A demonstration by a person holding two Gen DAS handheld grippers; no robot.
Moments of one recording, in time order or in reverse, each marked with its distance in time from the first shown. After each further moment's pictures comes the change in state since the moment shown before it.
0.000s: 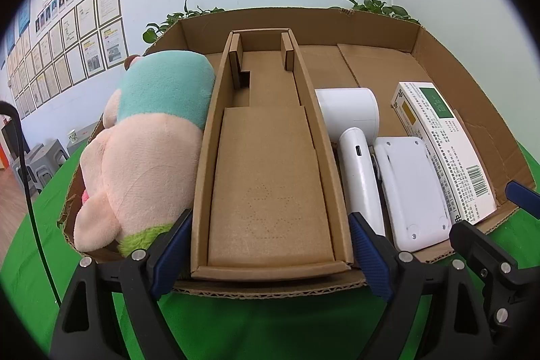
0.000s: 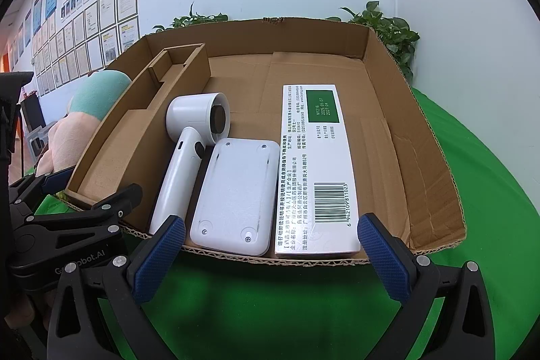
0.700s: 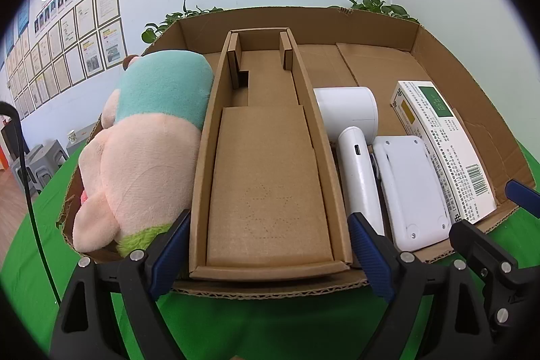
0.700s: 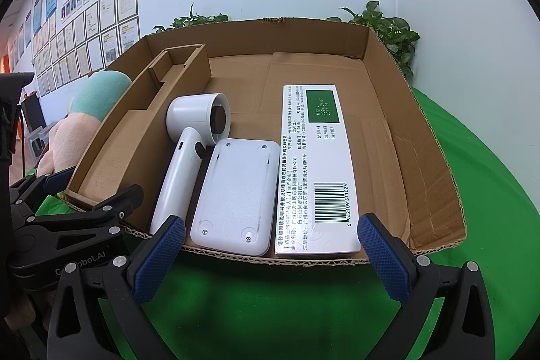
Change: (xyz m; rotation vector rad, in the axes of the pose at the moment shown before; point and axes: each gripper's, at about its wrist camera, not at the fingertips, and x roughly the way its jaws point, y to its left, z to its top) left arm 0.001 -0.001 0.000 0.006 0.003 -0.001; right arm -0.001 -0.001 -0.001 0.002 -0.001 0.002
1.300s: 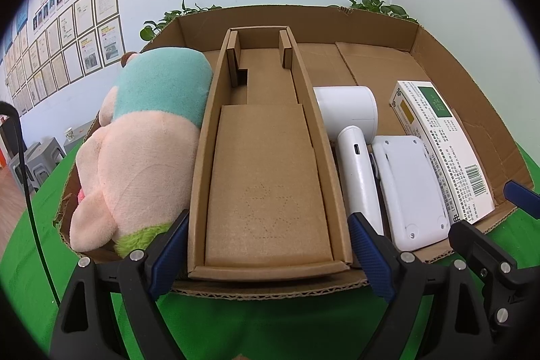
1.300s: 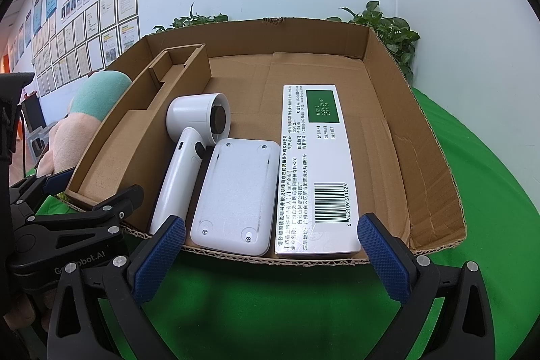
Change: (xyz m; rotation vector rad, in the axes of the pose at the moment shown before) left arm 0.003 0.000 0.001 -0.007 0.008 -0.016; right arm 0.000 0.000 0.000 0.000 0.000 0.000
